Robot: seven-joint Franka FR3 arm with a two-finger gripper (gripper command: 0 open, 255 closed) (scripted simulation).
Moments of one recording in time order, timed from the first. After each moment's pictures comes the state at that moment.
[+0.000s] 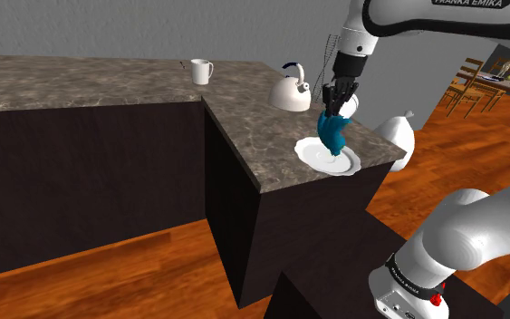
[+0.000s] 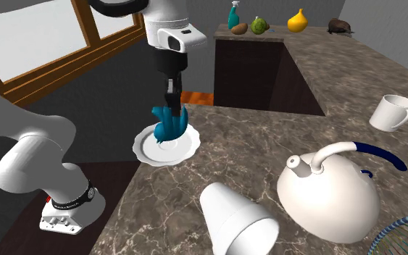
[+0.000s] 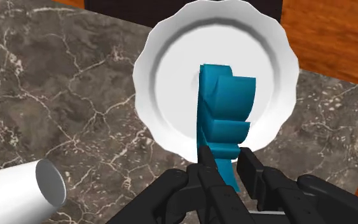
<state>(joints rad) 0.02 -0.51 0.03 -2.13 0.01 1.62 0.08</state>
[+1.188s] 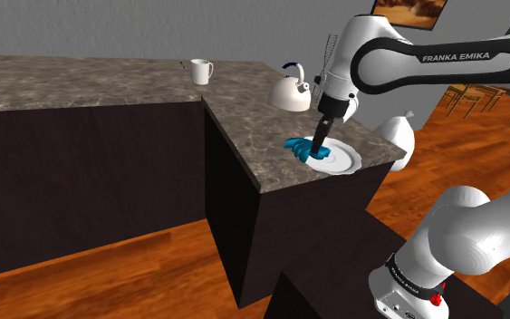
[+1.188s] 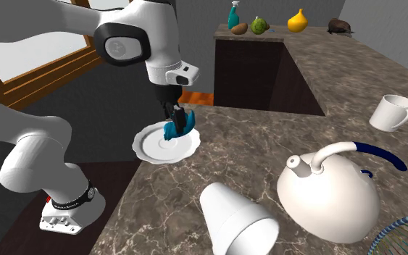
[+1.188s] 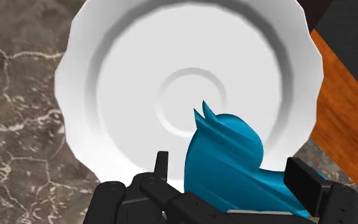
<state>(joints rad) 0.18 -0.58 -0.01 -2.44 0.04 1.89 -0.30</state>
